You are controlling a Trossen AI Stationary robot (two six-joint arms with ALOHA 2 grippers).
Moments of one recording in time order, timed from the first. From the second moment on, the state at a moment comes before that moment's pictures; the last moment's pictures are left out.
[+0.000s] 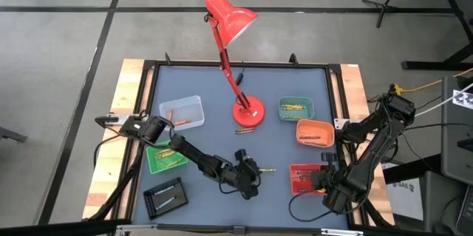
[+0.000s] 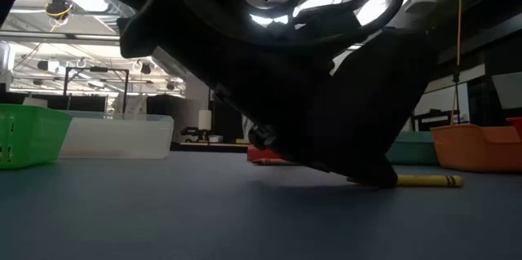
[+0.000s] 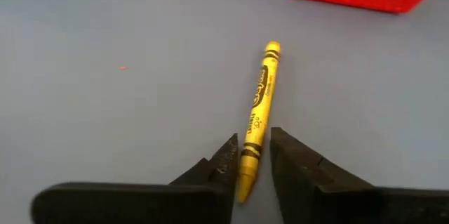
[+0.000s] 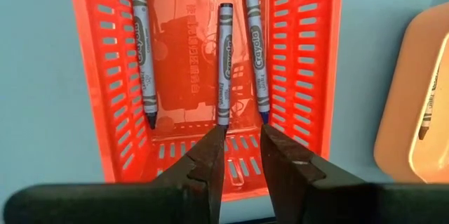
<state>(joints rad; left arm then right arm) -0.40 2.29 1.38 0.17 -0.56 -0.50 1.03 1.51 0.99 -1.10 0.15 1.02</state>
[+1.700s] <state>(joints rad) 0.11 2.26 1.67 0.26 -0.17 -0.13 0.92 1.50 1.13 -1.46 0.29 1.02</state>
